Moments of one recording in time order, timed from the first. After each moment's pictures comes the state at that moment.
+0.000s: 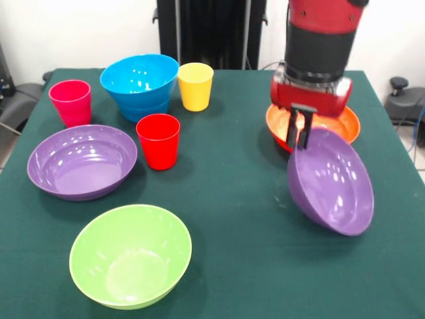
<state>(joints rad) -0.01 -0.54 -0.11 1.53 0.18 0.49 1.98</state>
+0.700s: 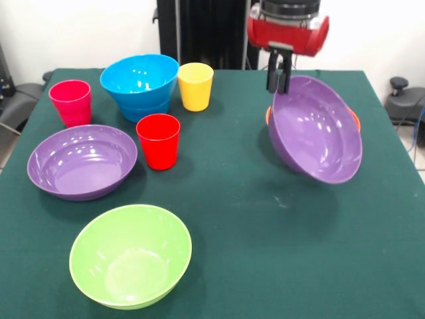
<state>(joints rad) -0.08 -0.75 -0.08 1.75 0.17 0.50 1.98</state>
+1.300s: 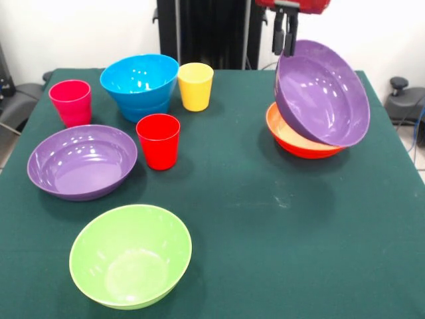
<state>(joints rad) -0.08 -0.87 -0.08 1.82 0.17 0.57 1.98</state>
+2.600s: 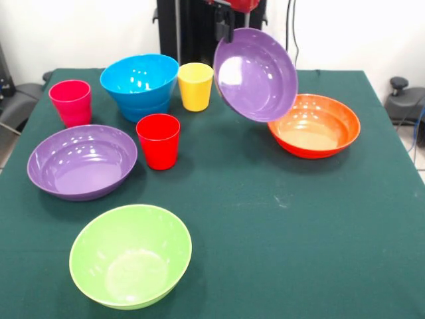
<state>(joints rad) -0.29 -0.91 -0.05 2.09 0.03 0.48 1.98</state>
